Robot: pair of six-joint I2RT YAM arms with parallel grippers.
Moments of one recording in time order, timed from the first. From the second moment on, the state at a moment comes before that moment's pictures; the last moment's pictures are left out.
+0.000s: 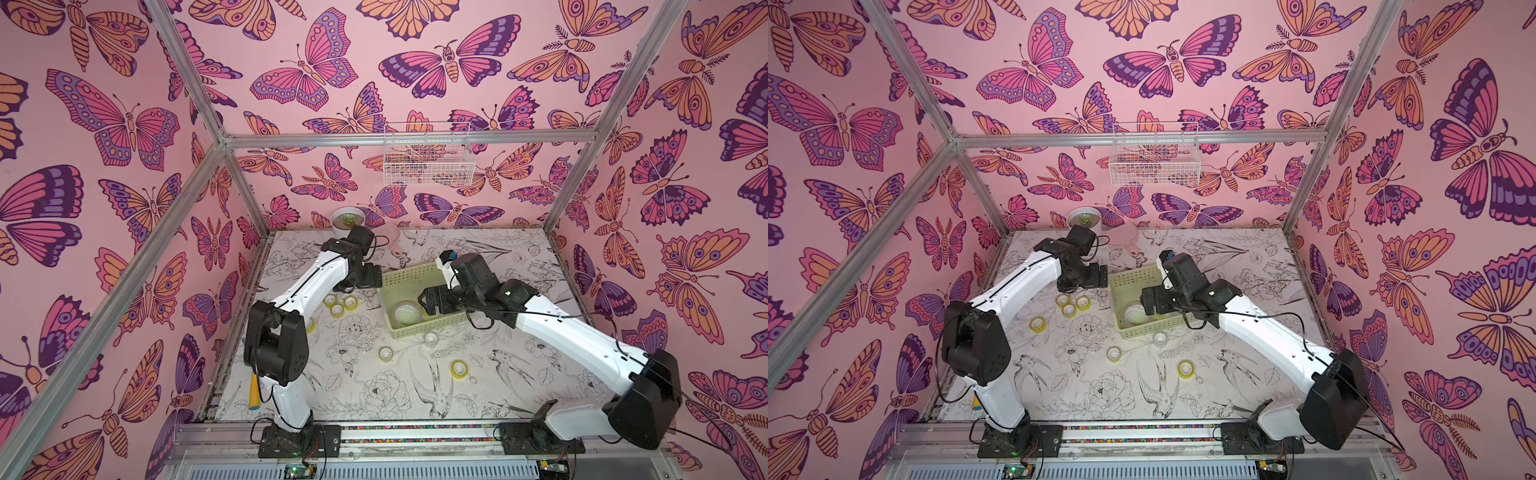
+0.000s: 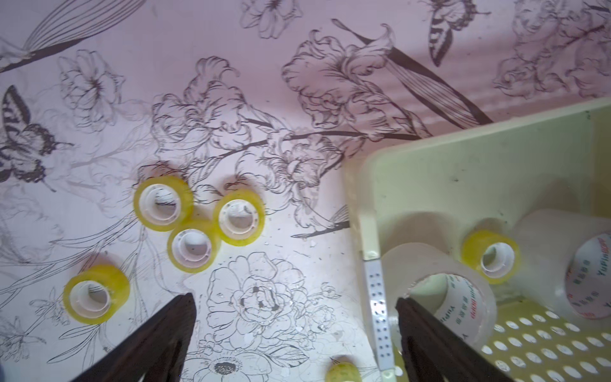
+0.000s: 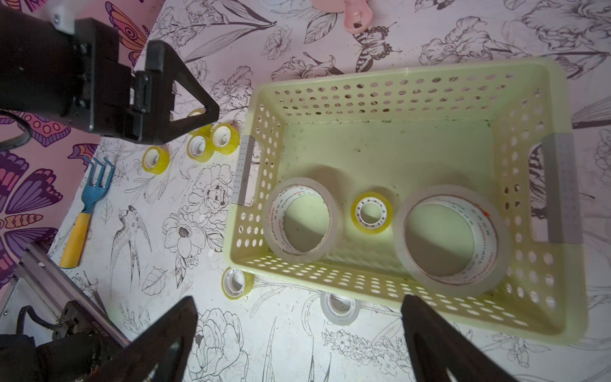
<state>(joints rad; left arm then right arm) -0.37 1.81 1.57 -1.00 -0.07 -0.44 0.78 1.43 1.24 -0.61 -0.07 0.40</state>
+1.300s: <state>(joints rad) -0.22 2.01 1.46 -0.81 -0.05 -0.38 0.83 1.56 1.38 -0.66 -0.13 0.34</state>
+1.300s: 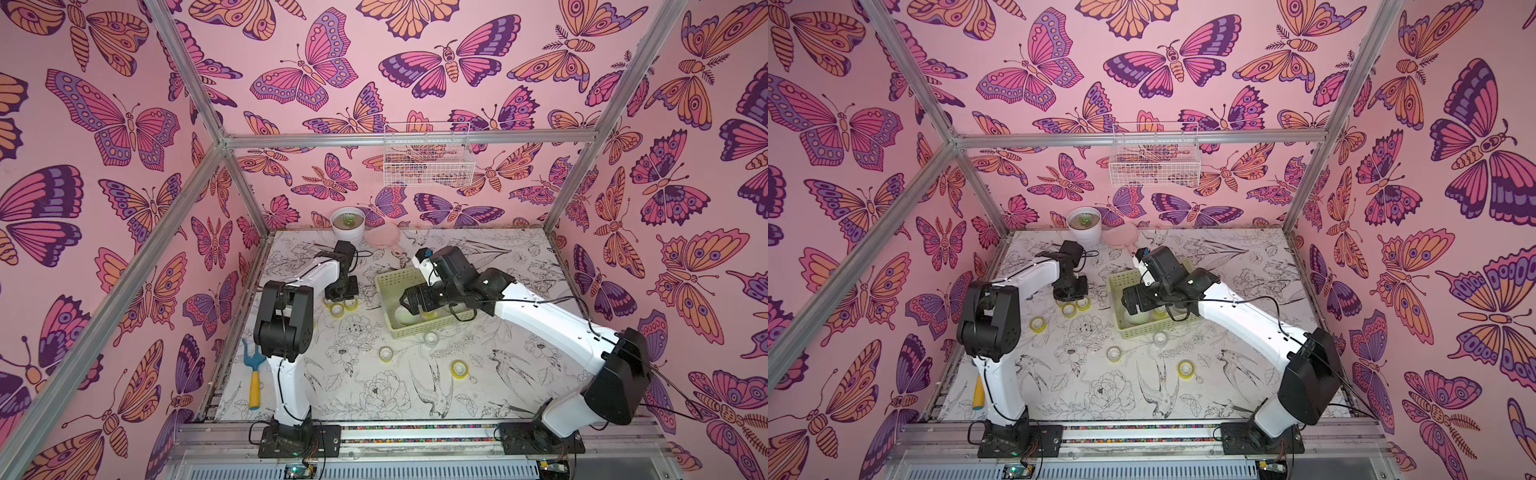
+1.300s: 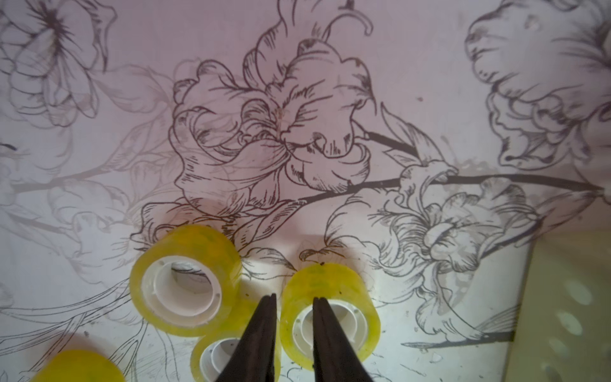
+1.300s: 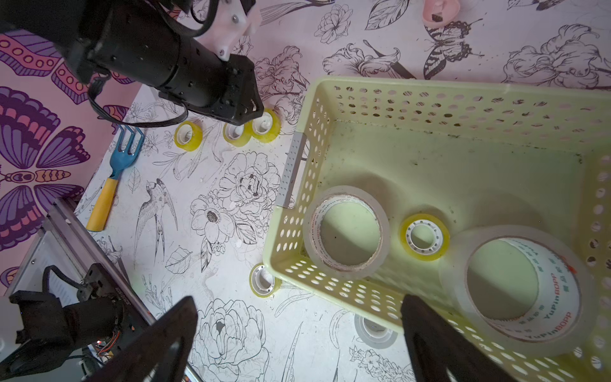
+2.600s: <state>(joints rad) -0.22 1.97 1.39 -0.79 -0.05 -0.37 0.83 1.56 1.38 -0.66 -0.13 0.34</state>
